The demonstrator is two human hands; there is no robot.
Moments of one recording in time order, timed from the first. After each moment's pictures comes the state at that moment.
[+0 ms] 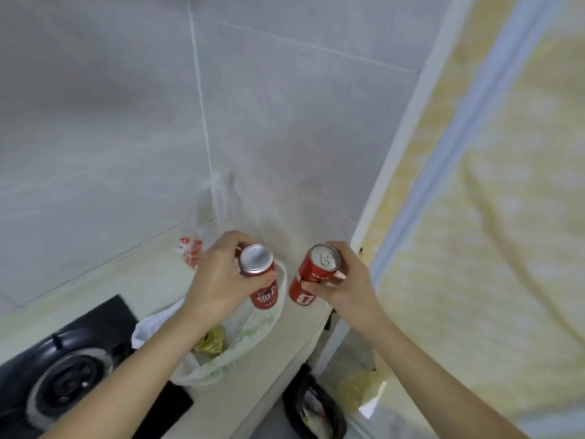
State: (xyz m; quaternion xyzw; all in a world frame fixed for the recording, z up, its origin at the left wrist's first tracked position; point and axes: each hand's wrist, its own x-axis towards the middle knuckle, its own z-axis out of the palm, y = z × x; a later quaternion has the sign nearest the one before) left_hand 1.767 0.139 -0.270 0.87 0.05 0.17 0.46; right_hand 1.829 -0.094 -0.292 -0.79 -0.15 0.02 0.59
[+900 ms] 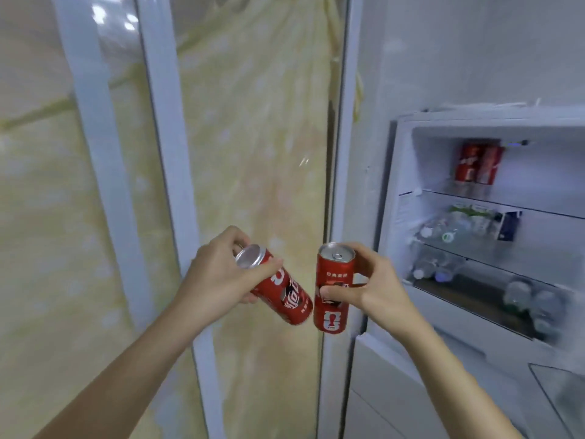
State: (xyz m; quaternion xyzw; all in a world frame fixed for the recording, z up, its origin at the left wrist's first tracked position) left_hand 1.621 -0.501 -0.020 0.67 -0.48 -0.16 0.54; right_hand 1.404 -0.631 -0.064 -0.76 0.30 -0.42 0.39
